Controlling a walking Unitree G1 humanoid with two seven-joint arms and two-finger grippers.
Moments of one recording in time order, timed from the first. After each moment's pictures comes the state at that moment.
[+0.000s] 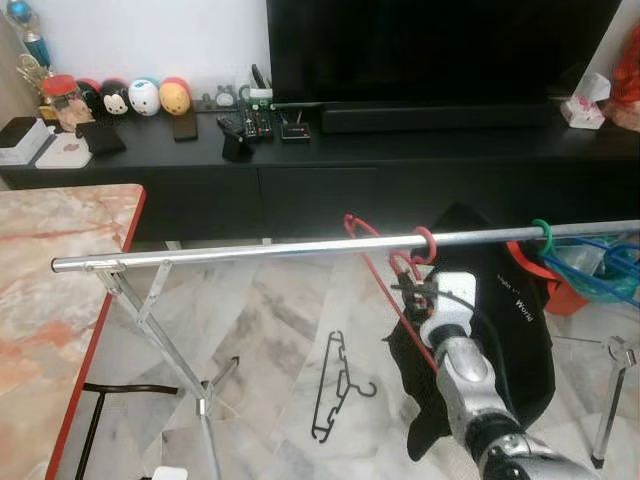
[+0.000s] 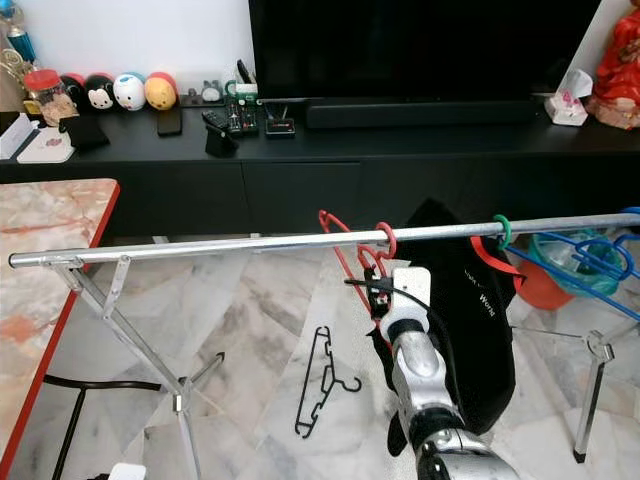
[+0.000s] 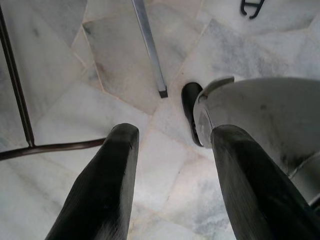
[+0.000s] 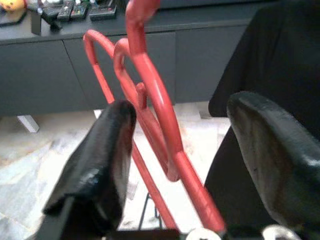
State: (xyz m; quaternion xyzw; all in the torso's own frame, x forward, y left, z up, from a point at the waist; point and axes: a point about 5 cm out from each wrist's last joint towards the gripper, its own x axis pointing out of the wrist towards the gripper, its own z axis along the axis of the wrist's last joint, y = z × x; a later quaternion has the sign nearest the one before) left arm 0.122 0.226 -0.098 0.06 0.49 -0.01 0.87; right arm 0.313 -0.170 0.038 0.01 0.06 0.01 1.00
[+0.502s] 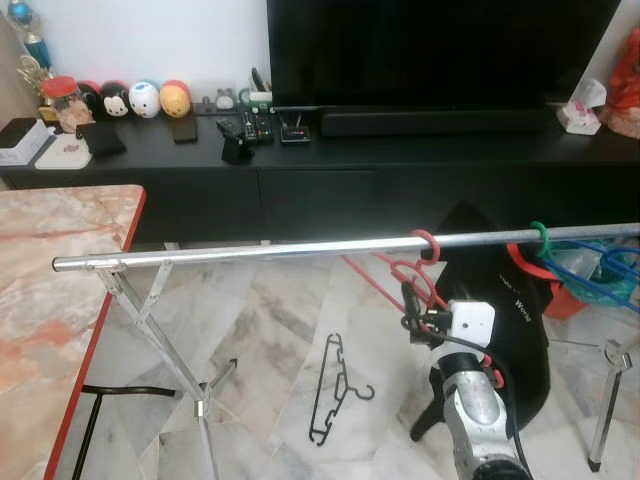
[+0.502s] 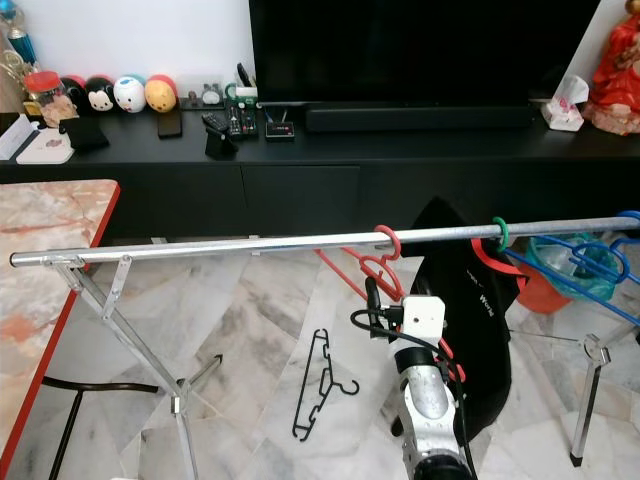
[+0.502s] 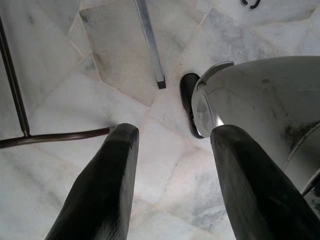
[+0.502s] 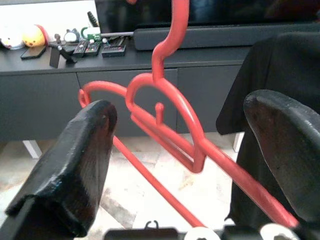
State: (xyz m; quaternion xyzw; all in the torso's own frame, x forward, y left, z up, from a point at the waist) left arm 0.111 0.225 -0.101 0.06 0.50 0.00 0.87; right arm 0.281 -0.168 0.035 0.00 -0.01 0.02 1.00
